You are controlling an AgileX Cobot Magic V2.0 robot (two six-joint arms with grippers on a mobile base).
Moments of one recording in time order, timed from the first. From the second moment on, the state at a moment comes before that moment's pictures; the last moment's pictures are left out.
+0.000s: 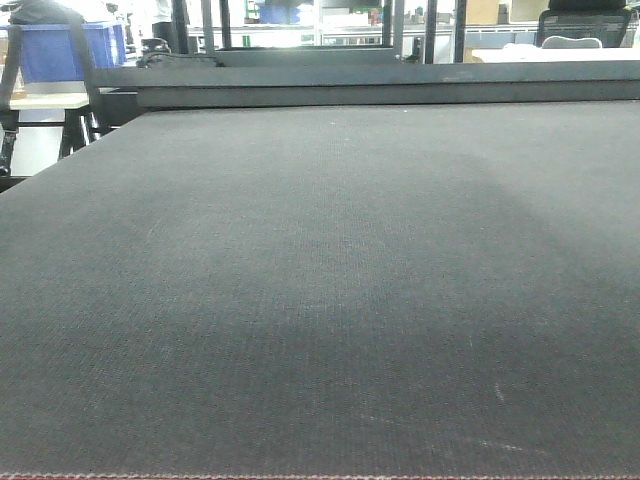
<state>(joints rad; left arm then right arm) -0.09 1.05 -1.62 -0.05 1.13 -0.22 0.26 1.04 -1.65 0.01 1.30 0.16</state>
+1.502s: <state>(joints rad) -0.09 1.21 -0.99 -0.01 0.56 -0.07 0.26 1.15 -1.00 0.01 0.62 0.12</state>
